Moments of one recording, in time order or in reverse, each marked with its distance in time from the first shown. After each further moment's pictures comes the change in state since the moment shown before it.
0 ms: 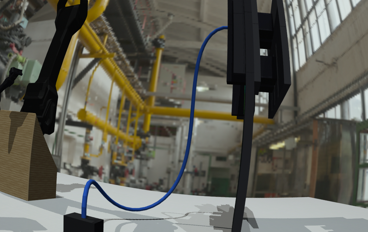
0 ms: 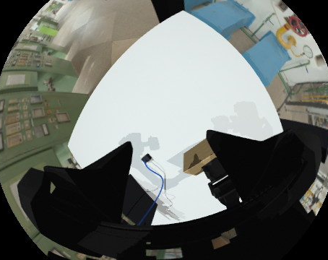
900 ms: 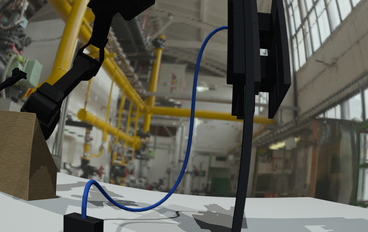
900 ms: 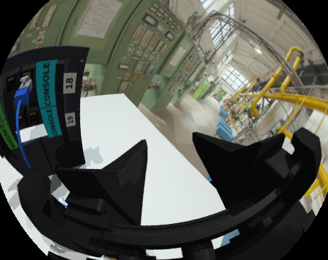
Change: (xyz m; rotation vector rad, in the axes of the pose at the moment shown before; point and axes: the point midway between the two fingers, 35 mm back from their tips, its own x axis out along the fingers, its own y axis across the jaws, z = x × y) arm -0.028 0.159 -0.168 -1.590 -1.002 0.377
